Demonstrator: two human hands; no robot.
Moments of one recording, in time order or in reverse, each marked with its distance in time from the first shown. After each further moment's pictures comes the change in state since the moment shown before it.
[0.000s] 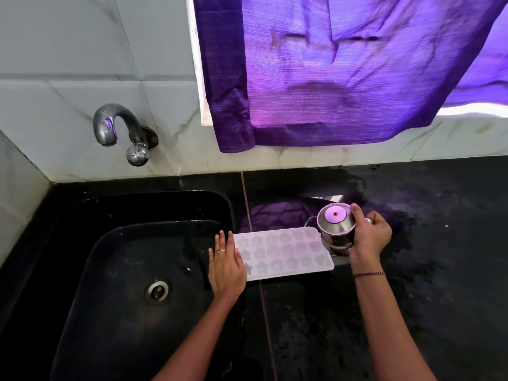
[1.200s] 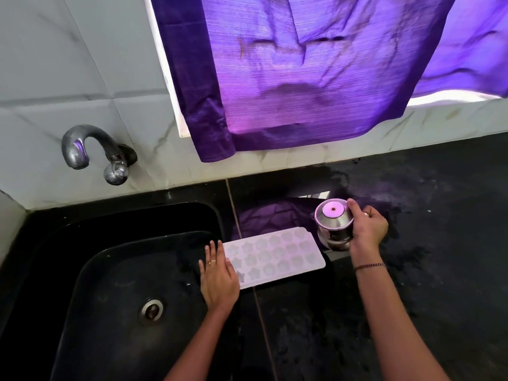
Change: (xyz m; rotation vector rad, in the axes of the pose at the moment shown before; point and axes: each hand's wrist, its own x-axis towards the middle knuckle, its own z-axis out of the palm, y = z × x) left_hand 0.000 -0.003 0.002 0.024 0.018 0.017; right_hand 0.016 -0.007 -0.014 0.015 0.057 0.074
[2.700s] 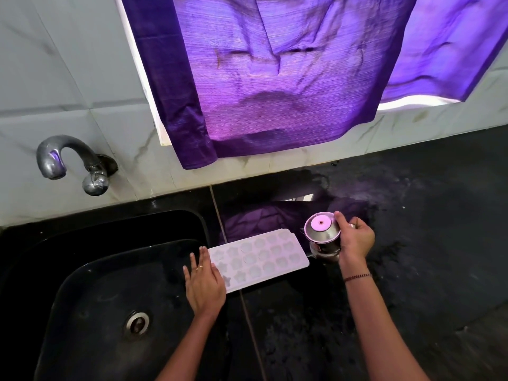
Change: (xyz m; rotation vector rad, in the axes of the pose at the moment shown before) left_hand 0.000 0.003 -0.002 -0.001 0.005 0.013; right_hand -0.003 0.013 -0.030 -0.089 0.037 -0.058
